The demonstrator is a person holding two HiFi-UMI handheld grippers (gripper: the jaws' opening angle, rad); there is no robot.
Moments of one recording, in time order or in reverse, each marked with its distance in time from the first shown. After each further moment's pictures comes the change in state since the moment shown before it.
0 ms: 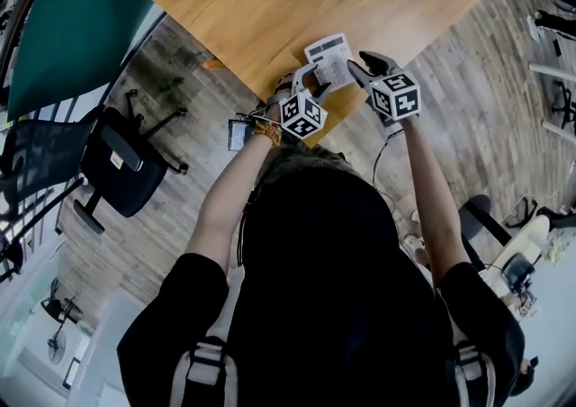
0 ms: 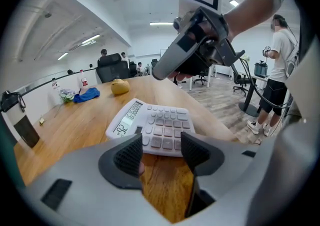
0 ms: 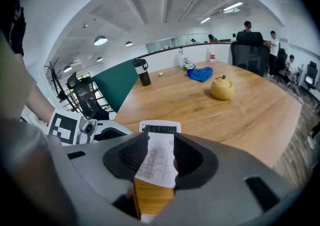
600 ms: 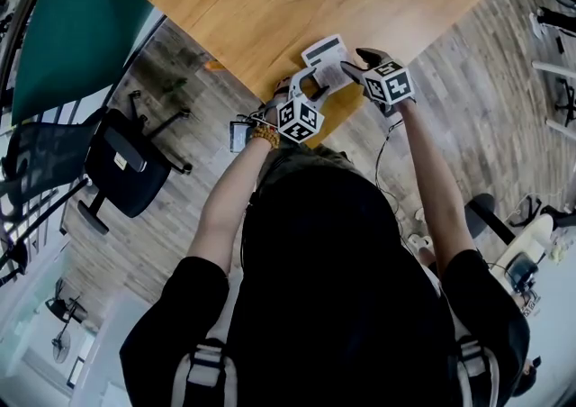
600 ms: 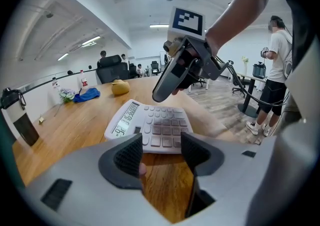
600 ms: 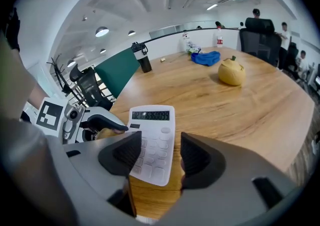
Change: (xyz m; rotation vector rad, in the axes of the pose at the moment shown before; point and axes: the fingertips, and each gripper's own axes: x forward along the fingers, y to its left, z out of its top) left arm -0.007 -0.004 -0.007 -0.007 -0.024 -0.006; right arm 0.040 -0.014 -0.030 -0.023 0.131 0.067
